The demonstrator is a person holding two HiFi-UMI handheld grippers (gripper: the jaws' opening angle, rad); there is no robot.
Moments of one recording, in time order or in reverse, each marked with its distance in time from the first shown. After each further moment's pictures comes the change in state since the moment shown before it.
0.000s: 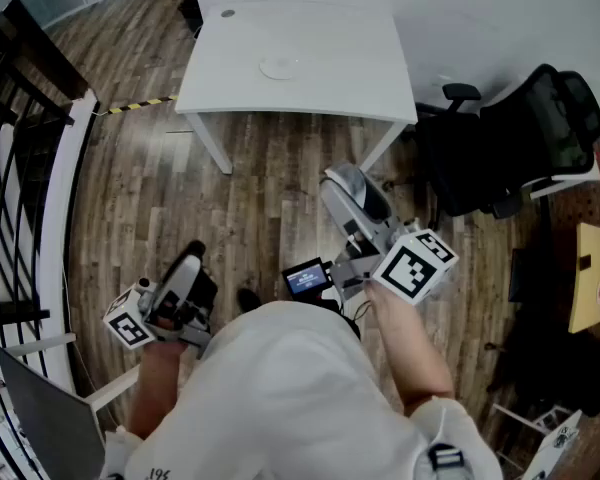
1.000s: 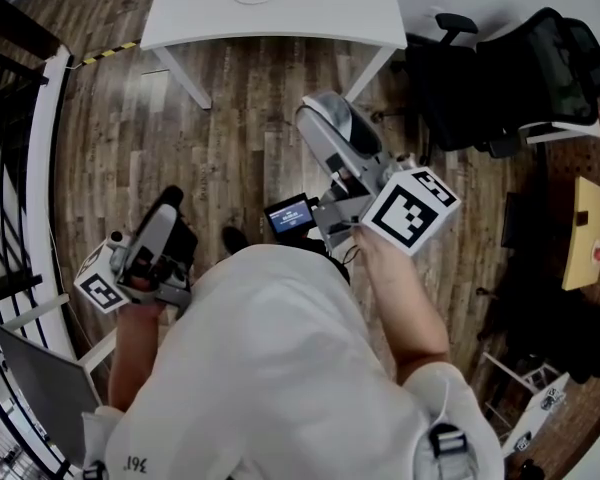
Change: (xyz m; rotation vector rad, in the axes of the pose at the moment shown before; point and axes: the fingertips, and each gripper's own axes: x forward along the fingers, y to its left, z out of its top) left arm 0.034 0.007 -0.031 0.022 0.043 -0.021; right arm -0.005 -0.028 0.006 0.009 0.013 0.030
